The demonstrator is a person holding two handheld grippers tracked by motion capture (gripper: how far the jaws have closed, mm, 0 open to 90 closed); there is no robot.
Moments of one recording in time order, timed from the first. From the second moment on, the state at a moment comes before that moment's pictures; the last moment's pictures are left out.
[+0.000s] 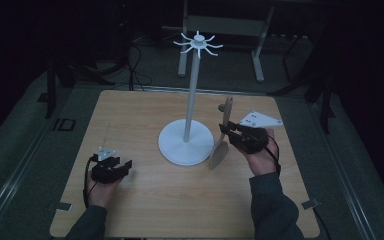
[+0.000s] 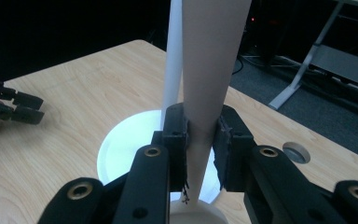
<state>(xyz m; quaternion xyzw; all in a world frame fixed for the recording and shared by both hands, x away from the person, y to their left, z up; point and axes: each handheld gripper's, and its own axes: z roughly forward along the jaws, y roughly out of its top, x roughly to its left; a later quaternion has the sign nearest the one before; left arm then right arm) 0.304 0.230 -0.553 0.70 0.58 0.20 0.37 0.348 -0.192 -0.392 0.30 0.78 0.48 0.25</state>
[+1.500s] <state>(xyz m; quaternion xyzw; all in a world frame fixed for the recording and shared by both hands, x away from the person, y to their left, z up) 0.304 0.231 -0.553 0.70 0.58 0.20 0.37 0.366 -0.188 -0.352 0.31 0.76 0.52 0.24</state>
